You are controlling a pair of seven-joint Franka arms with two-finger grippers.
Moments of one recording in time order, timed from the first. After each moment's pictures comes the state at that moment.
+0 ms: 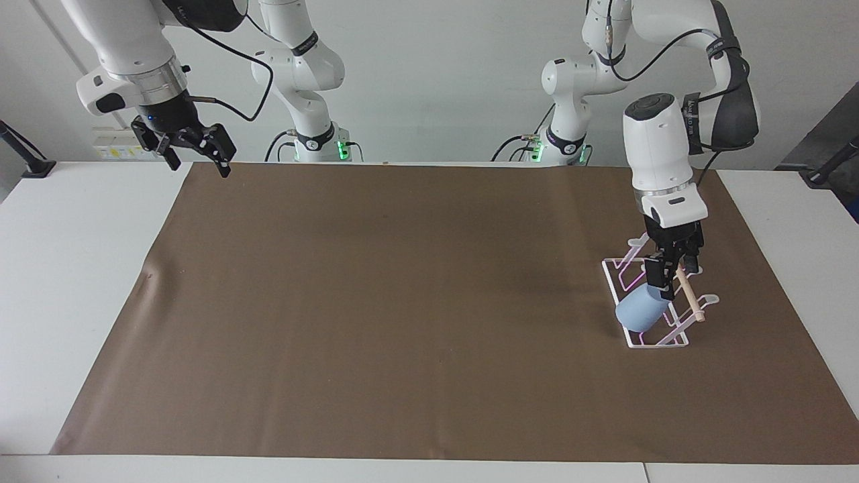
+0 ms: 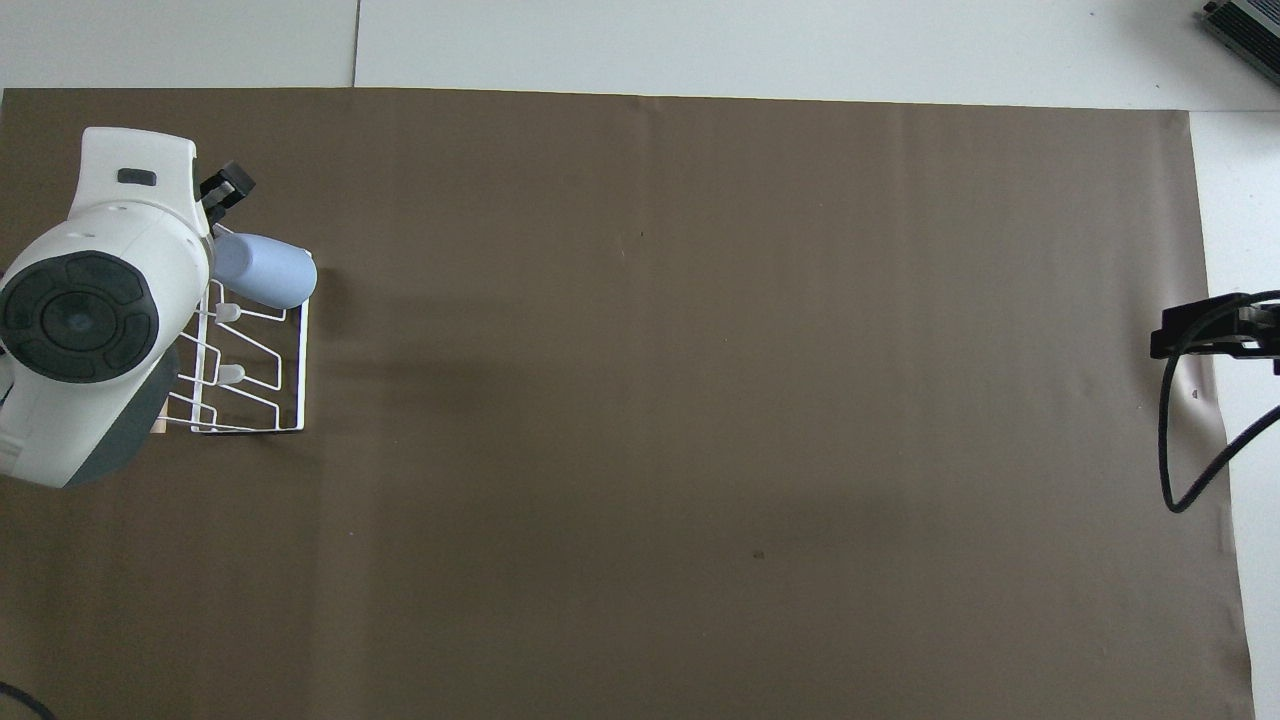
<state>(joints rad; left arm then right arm) 0.06 0.06 -0.22 -1.96 0.69 2.39 -1.23 -0.02 -0.07 -0.05 -1.63 -0.04 1.56 0.09</state>
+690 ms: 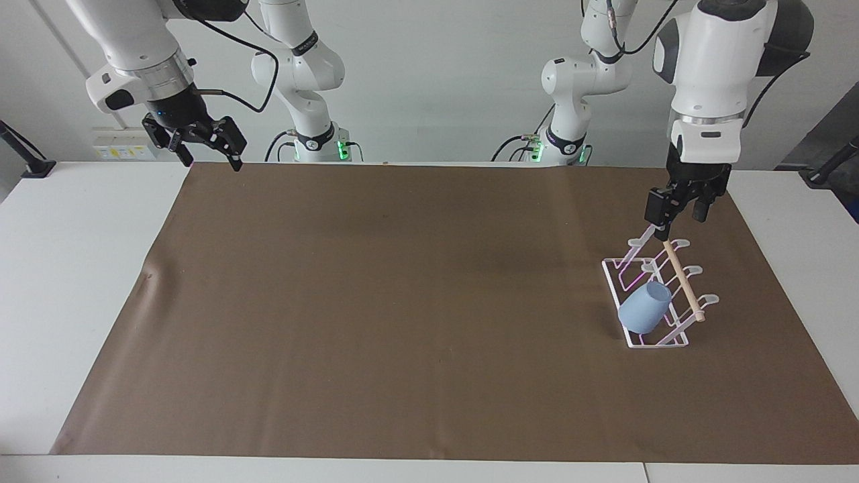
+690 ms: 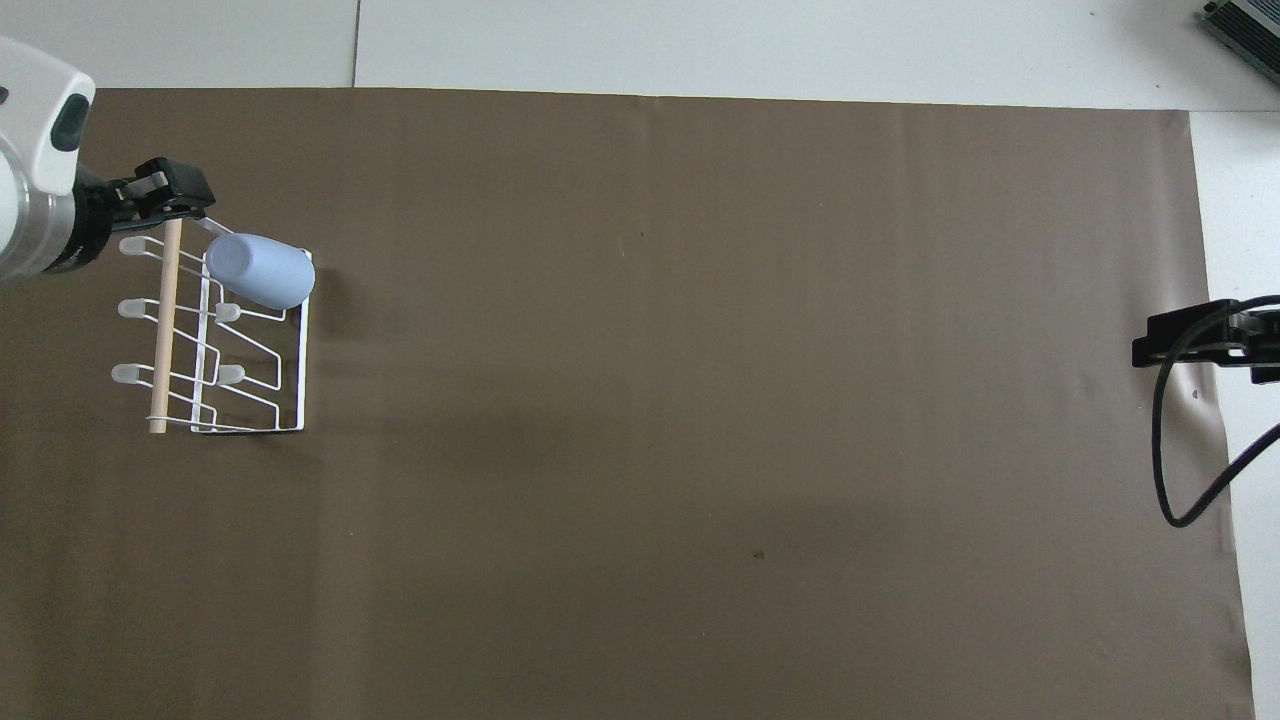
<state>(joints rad) 0.05 0.00 -0.23 -1.60 0.18 1.84 -0.52 -0.02 -0.07 -0.04 -1.61 0.02 1.52 0.09</state>
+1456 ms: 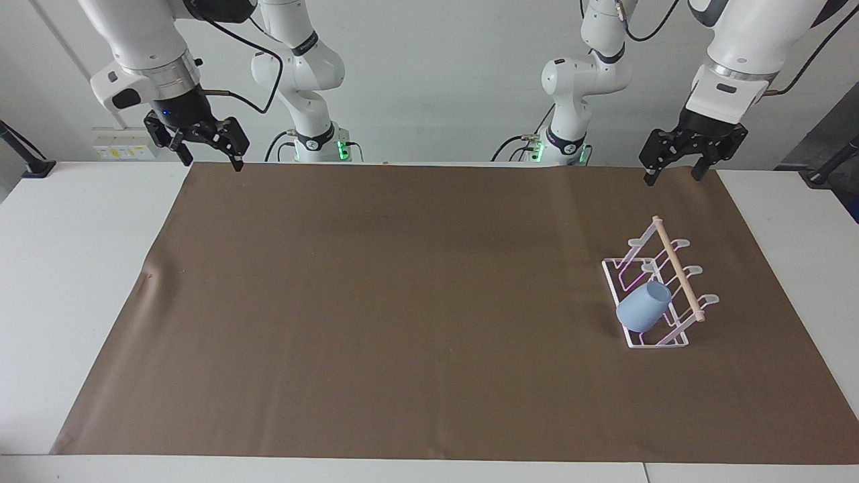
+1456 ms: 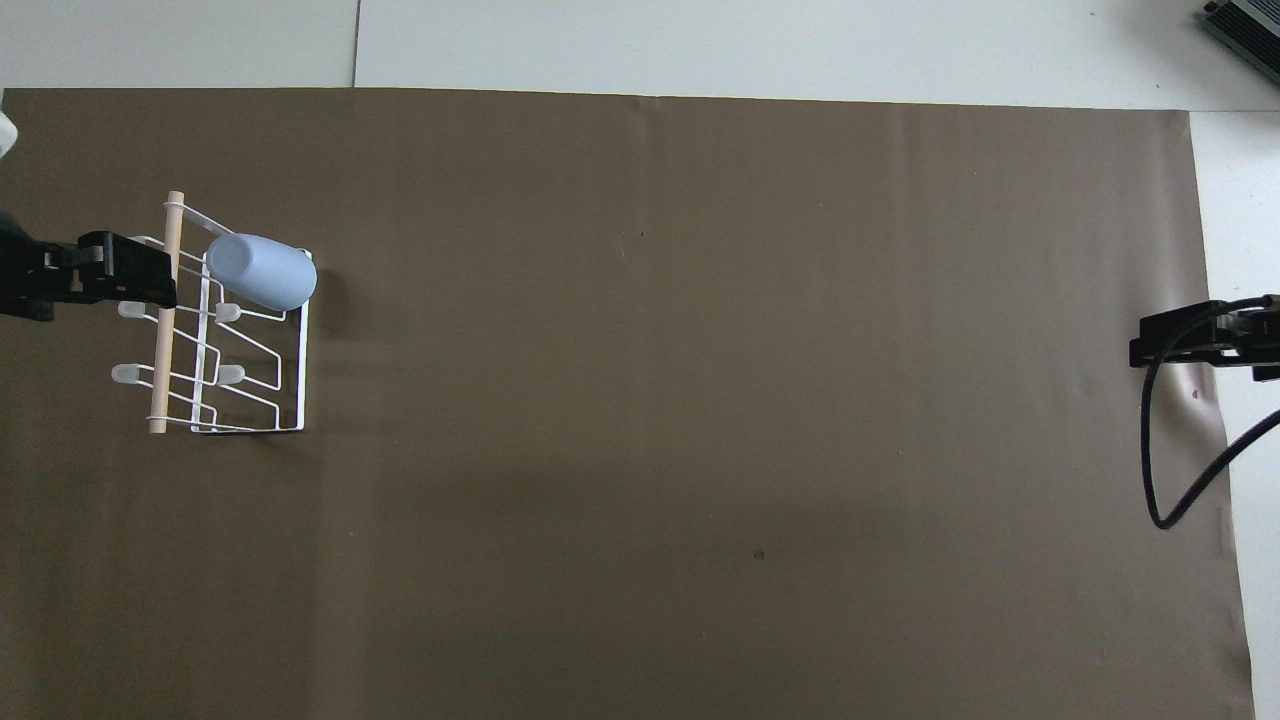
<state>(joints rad) 0.06 0.00 -0.22 -1.47 0.03 1.51 -0.19 0.01 -0.07 -0.04 -1.61 -0.02 1.52 0.10</state>
